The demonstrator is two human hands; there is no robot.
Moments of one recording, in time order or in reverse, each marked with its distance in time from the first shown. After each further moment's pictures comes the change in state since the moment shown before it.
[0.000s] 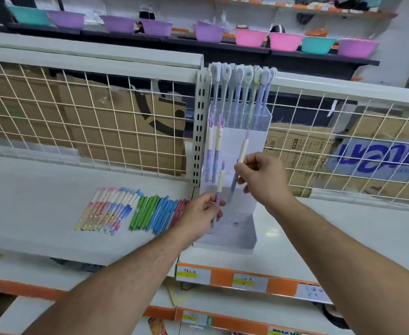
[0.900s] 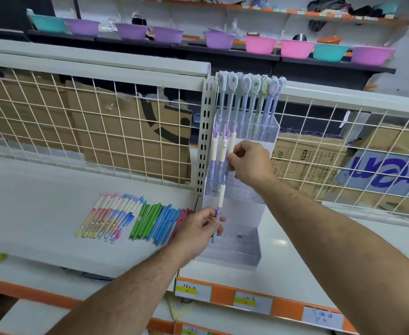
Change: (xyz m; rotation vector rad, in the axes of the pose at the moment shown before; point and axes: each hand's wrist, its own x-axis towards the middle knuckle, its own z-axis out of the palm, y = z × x) left_hand 0.006 -0.021 -0.004 0.040 -0.013 0.009; right_hand 0.077 -0.010 0.031 -0.243 -0.039 -0.048
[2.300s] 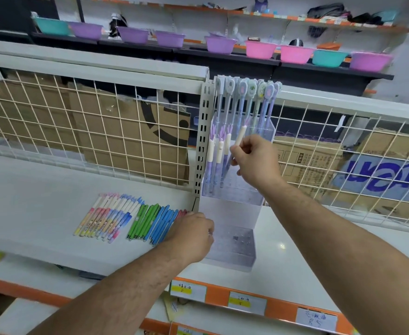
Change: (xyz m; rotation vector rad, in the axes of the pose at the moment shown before) left_hand -0.001 0.006 -0.001 0.964 0.053 0.232; right_hand -0.017 -0.012 -0.023 0.122 0.069 -0.060
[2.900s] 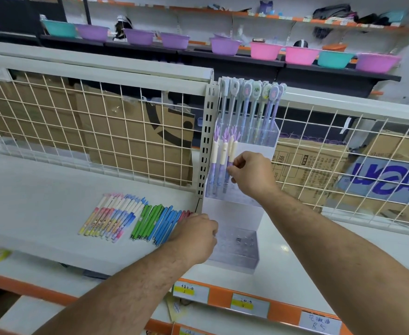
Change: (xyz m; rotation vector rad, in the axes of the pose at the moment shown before) left_hand 0.001 0.003 -0.002 0.057 -0.034 -0.012; right_hand -0.003 0.017 0.015 -0.231 -0.104 0.024
